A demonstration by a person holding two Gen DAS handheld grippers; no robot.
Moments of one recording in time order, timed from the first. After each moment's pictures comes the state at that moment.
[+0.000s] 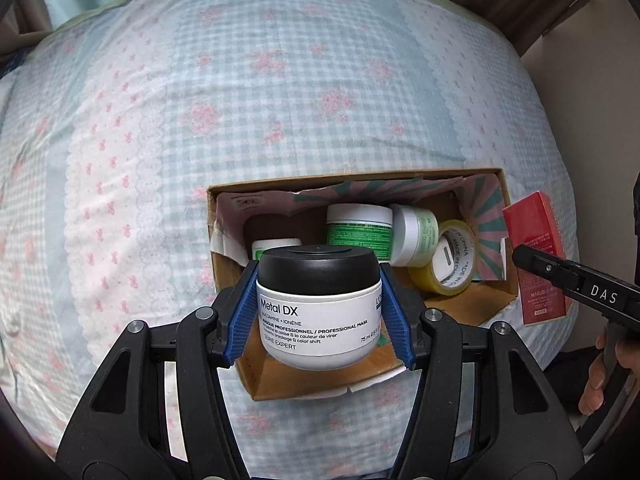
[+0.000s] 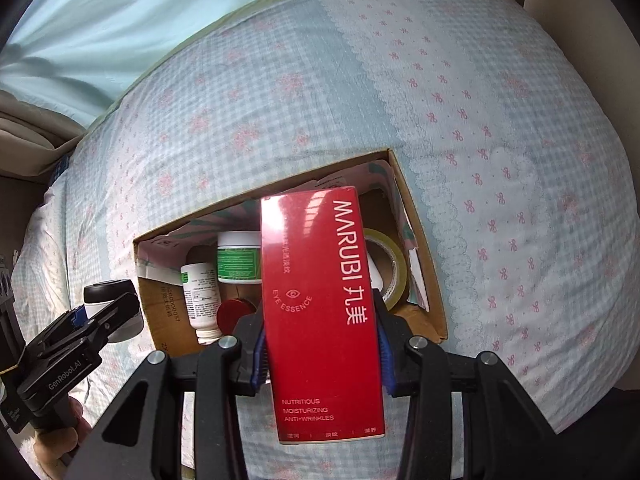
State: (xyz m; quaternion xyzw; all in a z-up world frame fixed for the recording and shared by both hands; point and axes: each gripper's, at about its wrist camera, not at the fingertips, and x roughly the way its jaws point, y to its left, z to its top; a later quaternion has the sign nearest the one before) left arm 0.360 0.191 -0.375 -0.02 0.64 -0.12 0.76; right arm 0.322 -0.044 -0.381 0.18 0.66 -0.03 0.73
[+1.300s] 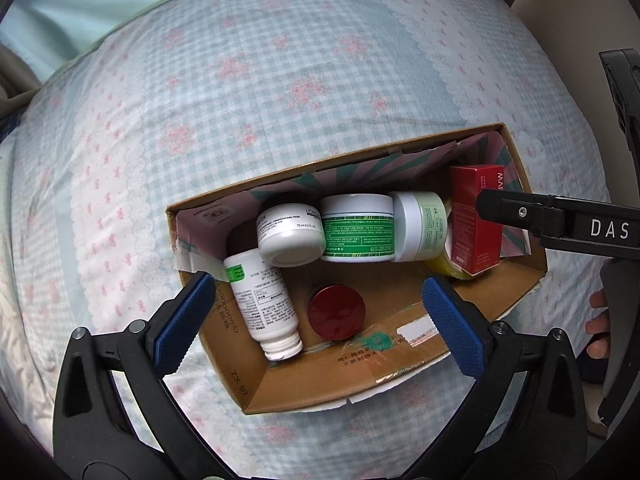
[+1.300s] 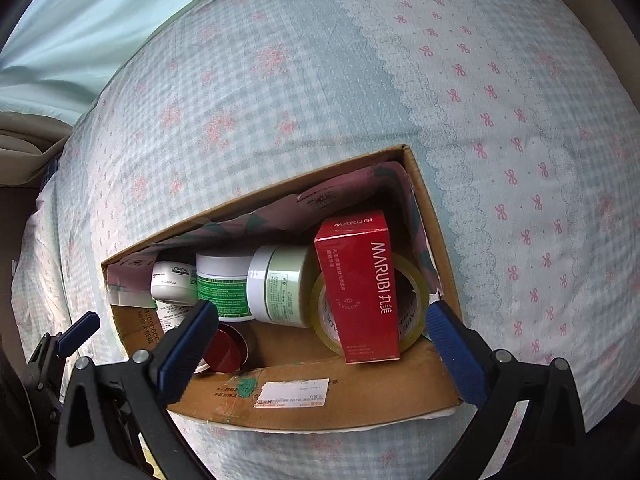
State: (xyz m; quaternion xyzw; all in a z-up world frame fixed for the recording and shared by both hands) left arm 0.346 0.138 -0.380 0.09 0.63 -0.13 0.76; right arm 0.347 -0.051 -0.420 0.19 0.67 -0.01 0.71
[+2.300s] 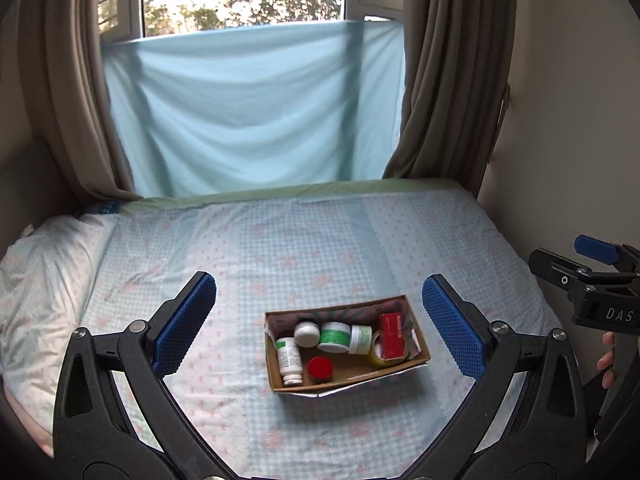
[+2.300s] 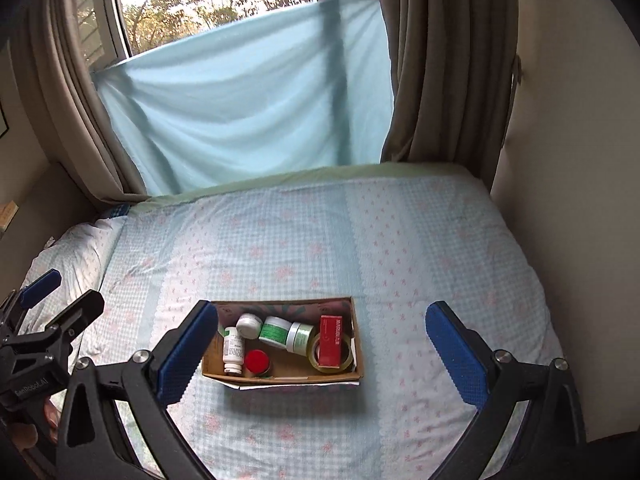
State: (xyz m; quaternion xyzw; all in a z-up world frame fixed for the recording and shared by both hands) left arm 0.155 0.156 -0.045 0.02 0.32 -0.08 0.94; right arm 0.166 -0.053 -0.084 0.04 0.39 0.00 0.92
